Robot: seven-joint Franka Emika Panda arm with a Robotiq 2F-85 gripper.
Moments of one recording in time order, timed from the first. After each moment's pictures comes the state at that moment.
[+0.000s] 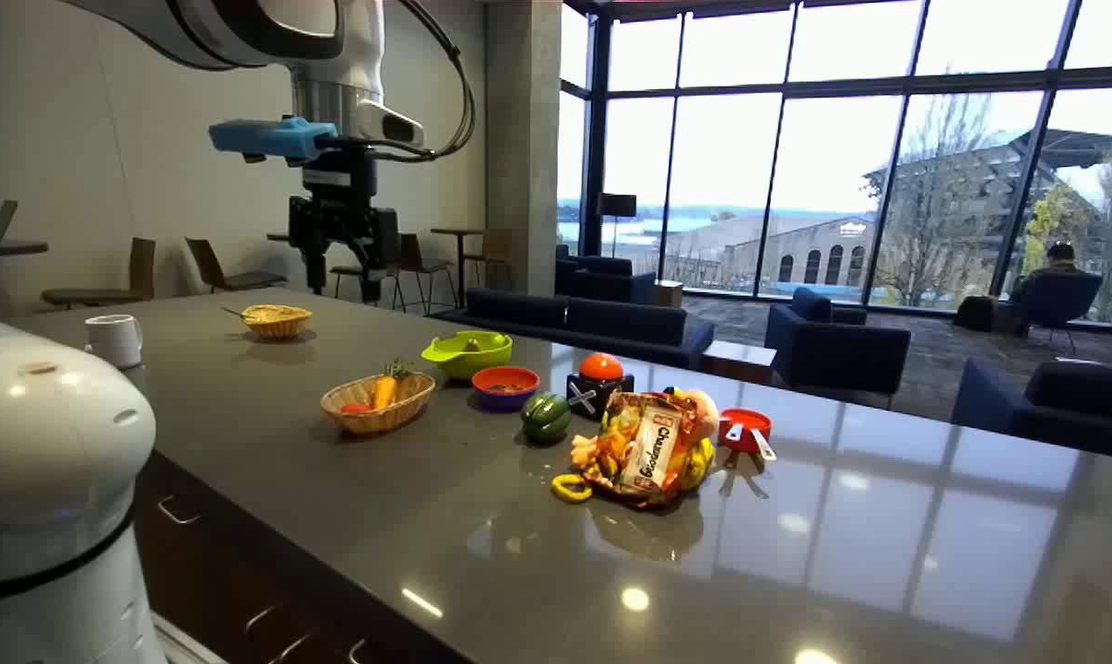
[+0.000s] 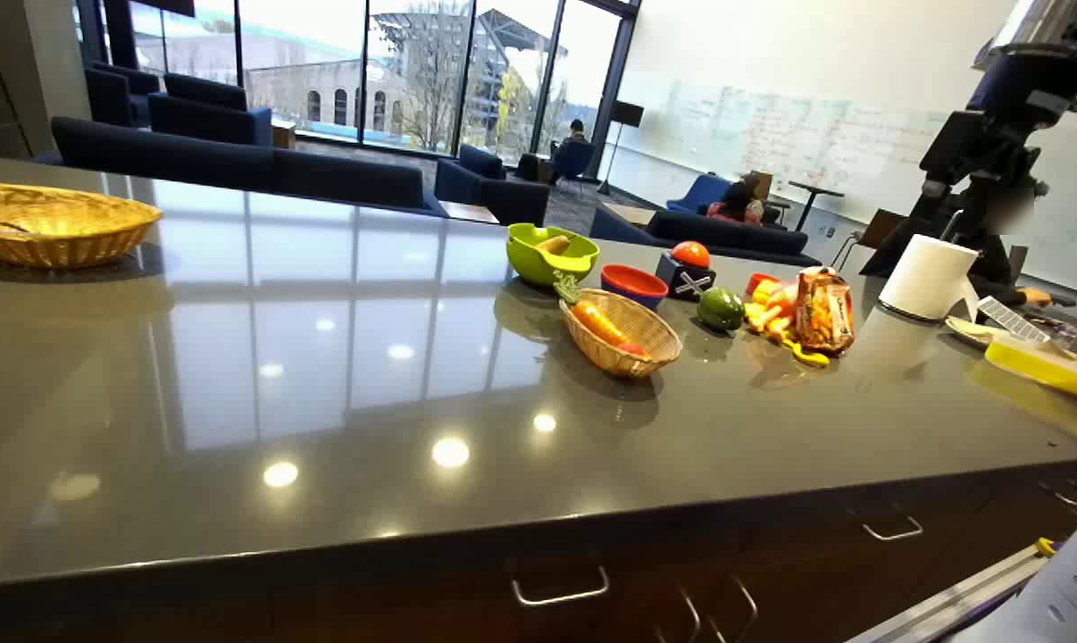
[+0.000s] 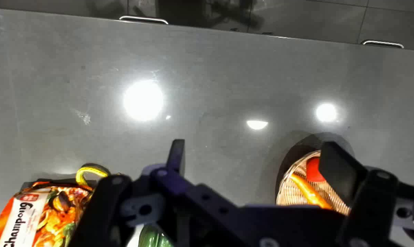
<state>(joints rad) -0.04 -0.89 -0.09 -2.53 0.00 1.64 -0.06</state>
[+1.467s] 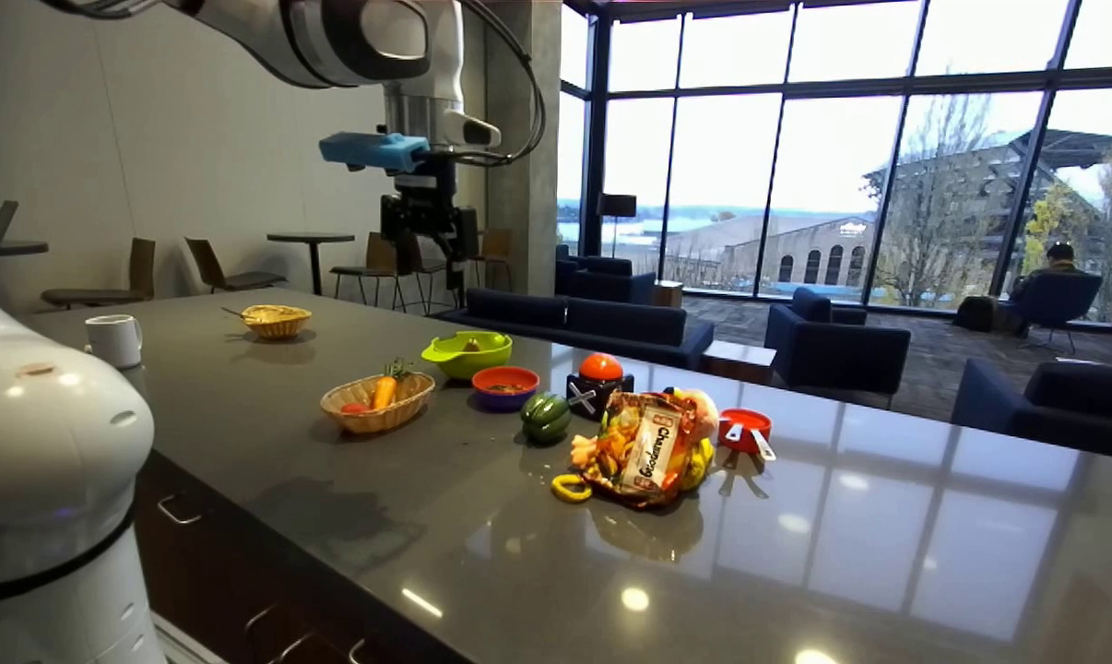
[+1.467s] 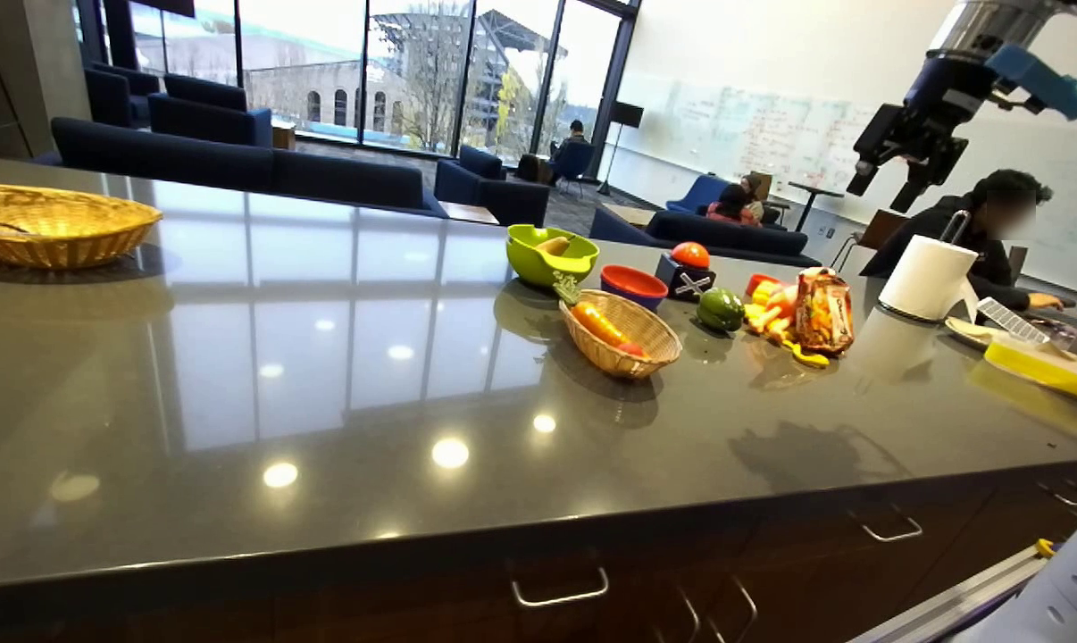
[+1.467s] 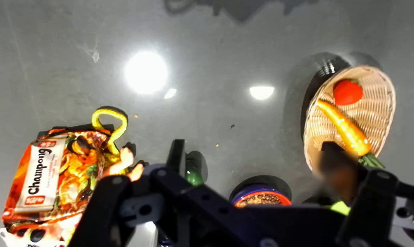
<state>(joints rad) -0.06 -0.61 -0.15 -2.36 0.01 1.83 -0.06</state>
